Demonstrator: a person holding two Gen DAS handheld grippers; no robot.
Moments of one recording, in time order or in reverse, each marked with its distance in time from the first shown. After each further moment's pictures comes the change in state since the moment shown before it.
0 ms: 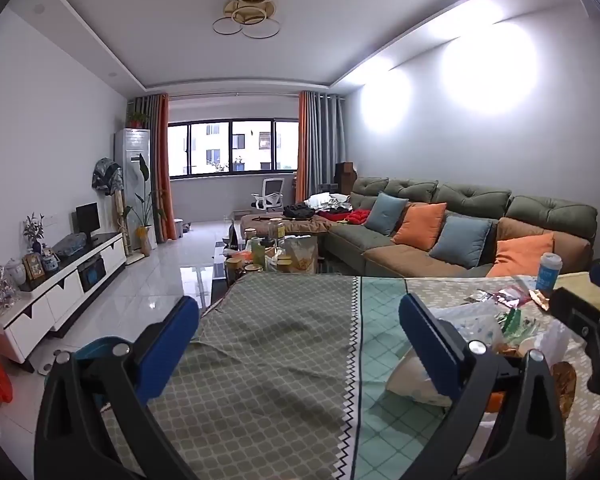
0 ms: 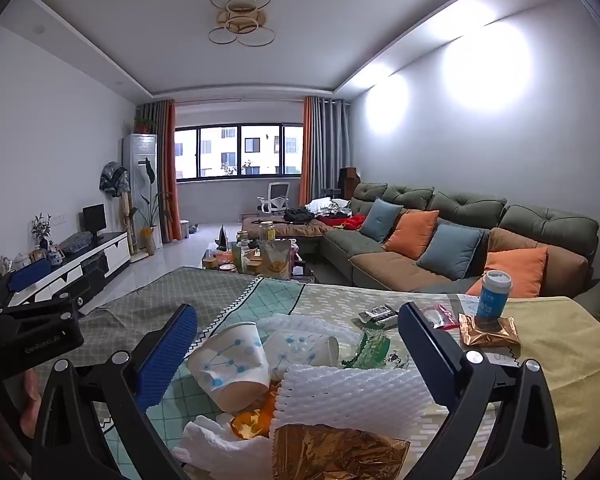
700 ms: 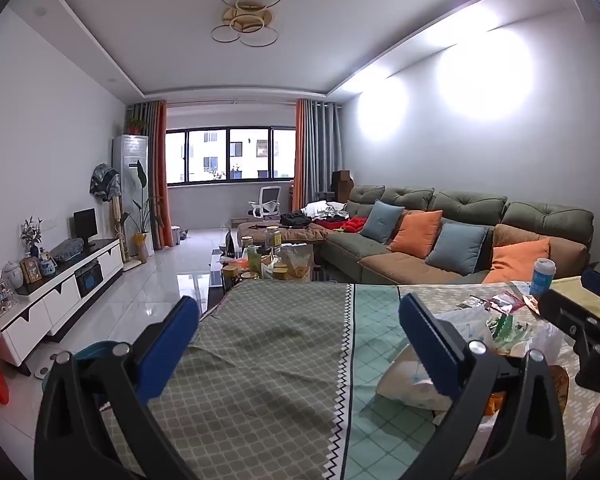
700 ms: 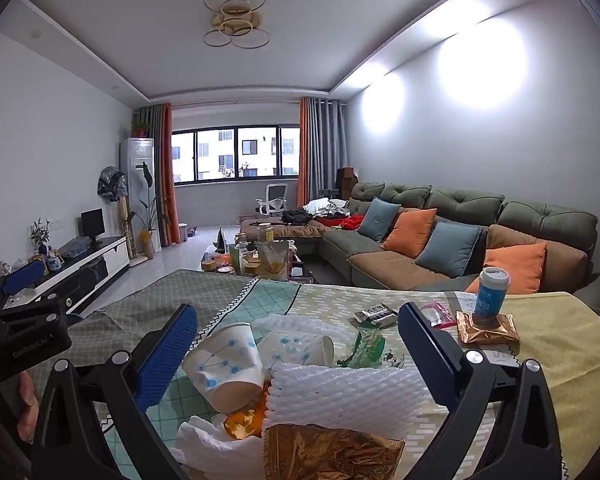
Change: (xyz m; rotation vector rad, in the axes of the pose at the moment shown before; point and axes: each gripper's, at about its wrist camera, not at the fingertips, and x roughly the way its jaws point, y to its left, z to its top) left arm -0.013 -0.003 0.005 -0.008 -0.035 -0.024; right arm -0.005 -0.003 0.003 0.025 0.007 -0.005
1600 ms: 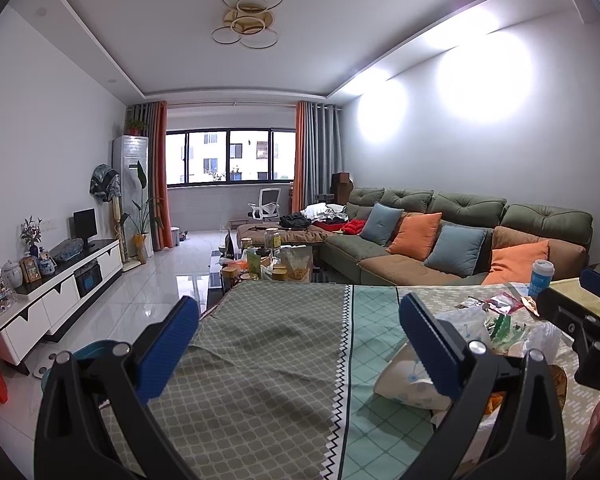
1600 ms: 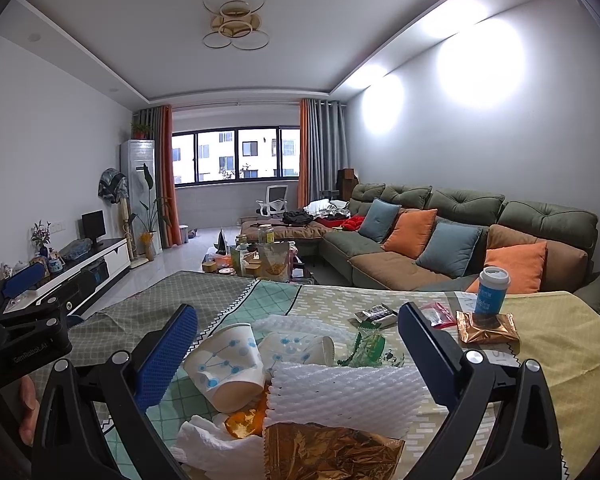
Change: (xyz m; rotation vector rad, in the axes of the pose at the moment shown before) left arm -0.003 -0.002 -0.002 0.001 -0.009 -0.003; right arm 0.003 -0.005 -0.002 0.008 -0.004 0.007
